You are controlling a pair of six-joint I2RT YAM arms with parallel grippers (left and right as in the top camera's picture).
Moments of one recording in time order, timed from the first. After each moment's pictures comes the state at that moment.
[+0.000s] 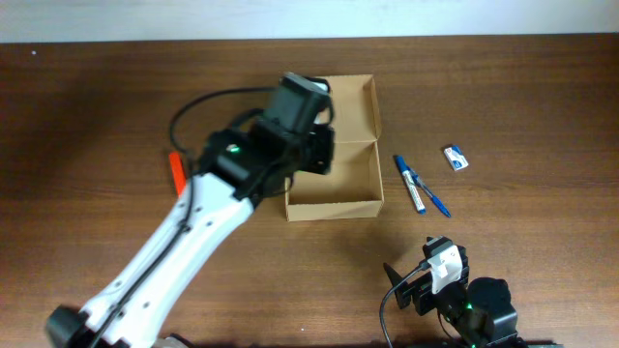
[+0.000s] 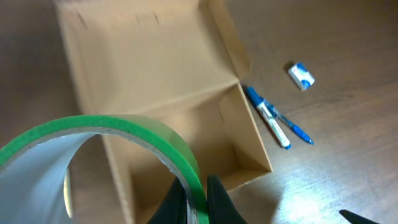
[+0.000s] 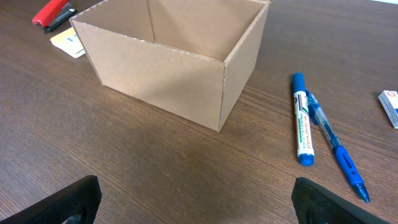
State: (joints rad) left arm -0.63 1.60 1.62 -0.92 -0.03 -0.39; right arm 0.30 0.01 0.17 -0.62 -0.20 -0.06
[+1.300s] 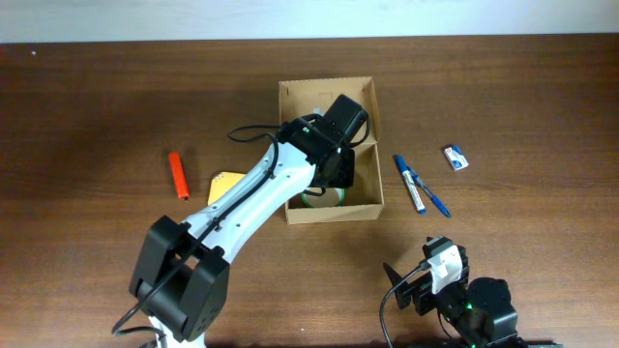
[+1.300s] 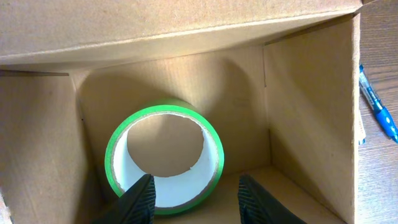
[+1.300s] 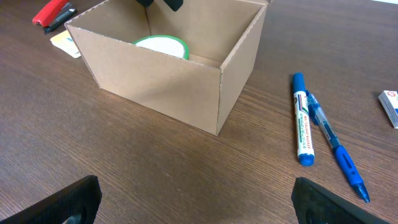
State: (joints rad) left arm -0.68 1.93 1.62 -0.94 -0.01 -0.57; right arm 0.30 0.01 0.17 -0.62 -0.20 -0.06
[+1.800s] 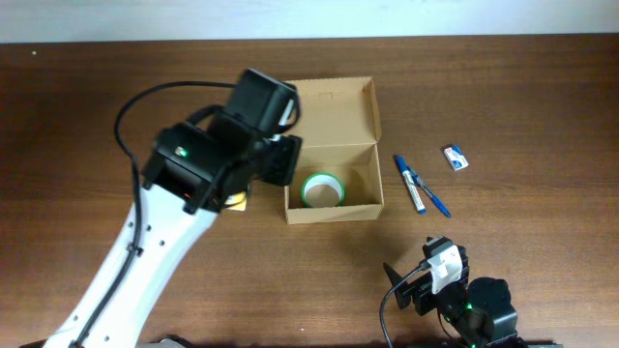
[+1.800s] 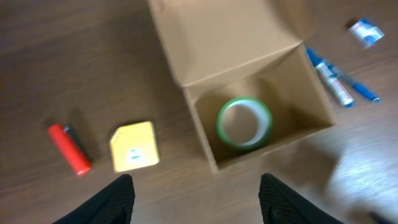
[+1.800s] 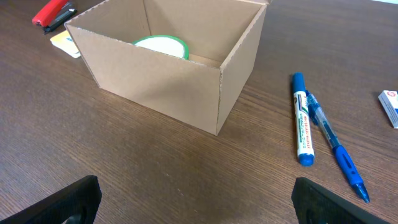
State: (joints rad) left arm -0.53 1.52 1.78 -1.29 -0.11 -0.17; right arm 0.30 0.01 0.17 -0.62 -0.20 -0.06
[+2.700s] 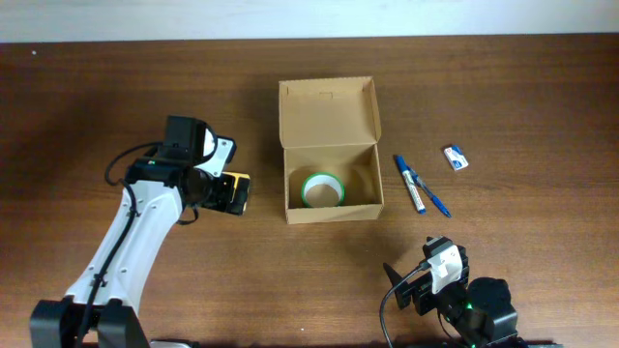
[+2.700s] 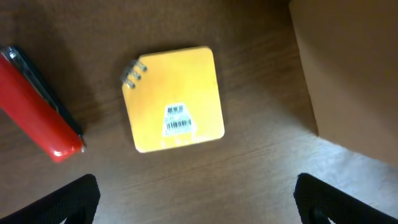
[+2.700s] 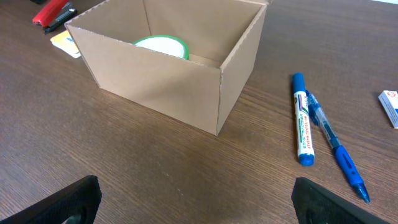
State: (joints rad) left arm -0.11 1.52 1.06 -0.79 0.12 0.14; right arm 0.30 0.01 0.17 -0.62 -0.20 -0.06
